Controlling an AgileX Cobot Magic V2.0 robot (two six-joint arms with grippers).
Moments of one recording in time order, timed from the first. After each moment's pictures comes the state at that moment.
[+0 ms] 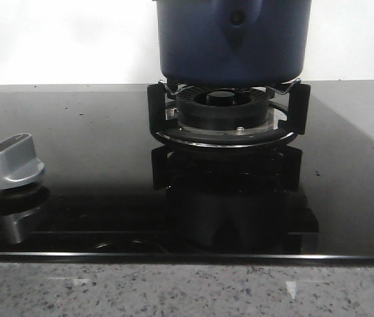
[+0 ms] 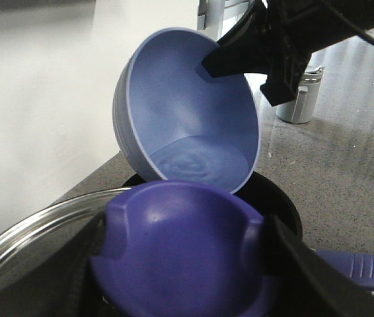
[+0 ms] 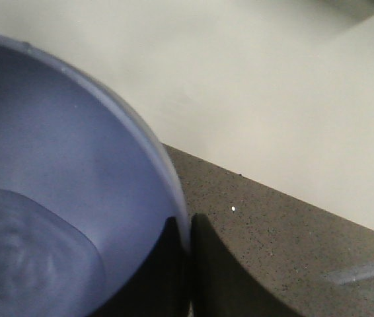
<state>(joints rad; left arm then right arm) -0.01 1.53 -1.35 1.67 -1.16 -1.54 0.53 1.62 -1.85 -0.68 1.08 0.26</state>
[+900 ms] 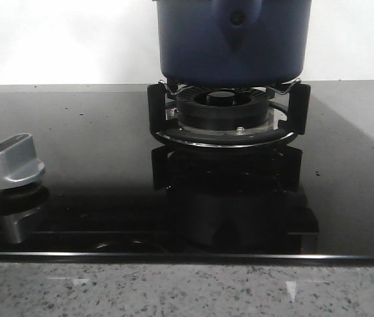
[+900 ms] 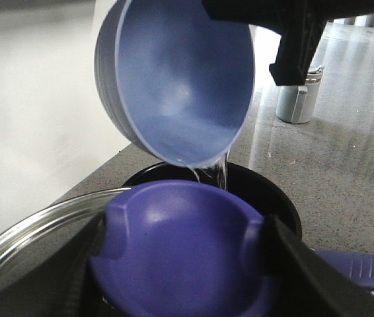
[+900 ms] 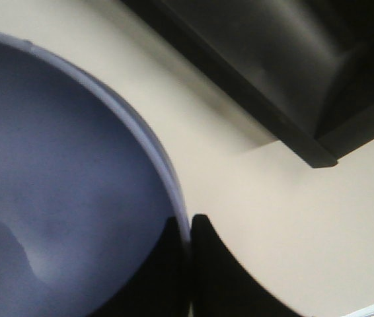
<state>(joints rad) -0.01 1.53 -1.35 1.67 -1.16 -1.54 0.69 1.62 -1.84 -1.11 1.07 0.32</state>
